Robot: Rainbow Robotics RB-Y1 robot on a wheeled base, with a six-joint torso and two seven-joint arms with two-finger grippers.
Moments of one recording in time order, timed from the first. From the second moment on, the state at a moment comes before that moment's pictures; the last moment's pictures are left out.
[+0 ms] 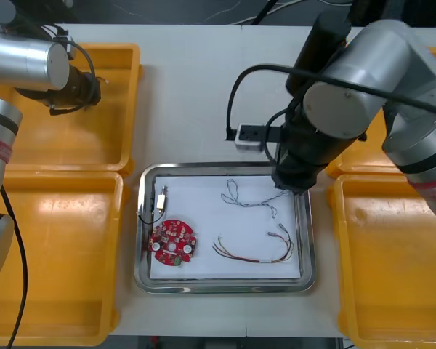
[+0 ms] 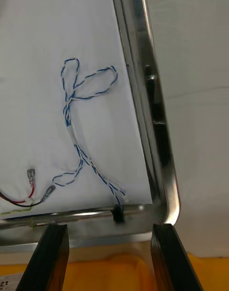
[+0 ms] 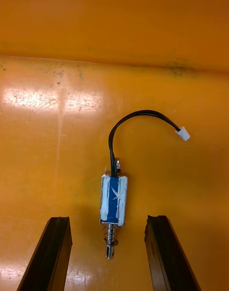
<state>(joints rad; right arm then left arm) -0.80 -0.54 0.46 -1.85 -0.80 1.86 2.02 -0.85 0.49 -0.01 -1.10 0.31 1.17 -1.35</state>
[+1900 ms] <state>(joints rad) -0.40 -0.64 -0.33 -2.05 -0.70 1.92 1.22 -0.99 0.49 0.05 -0.94 0.30 1.37 -1.45</state>
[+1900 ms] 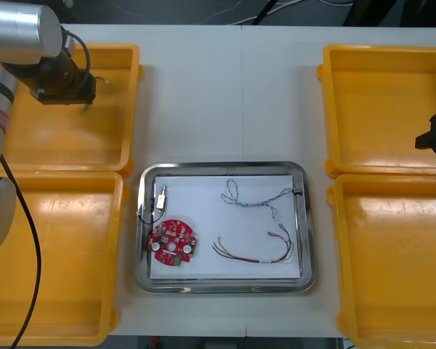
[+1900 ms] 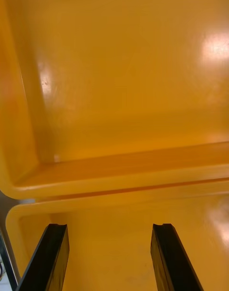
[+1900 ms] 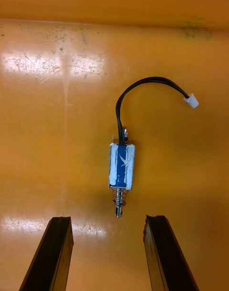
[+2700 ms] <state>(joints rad) -0.14 -0.65 -0.44 -2.28 -0.78 1.92 1.20 -1.03 0.48 0.05 -0.84 0.31 1.21 -1.46</state>
